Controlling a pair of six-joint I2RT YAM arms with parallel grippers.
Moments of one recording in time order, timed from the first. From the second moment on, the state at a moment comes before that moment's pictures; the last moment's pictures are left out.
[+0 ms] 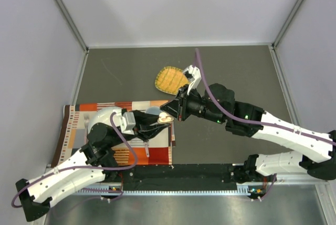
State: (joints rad) left arm -0.92 0.49 0.44 0.38 0.35 -0.08; right arm 1.19 1.14 1.25 -0.28 0.09 0.58
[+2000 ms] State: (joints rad) left arm -0.92 0.53 0.43 0.41 0.32 -0.11; right arm 1.09 1.01 1.15 -0.27 0.26 0.57
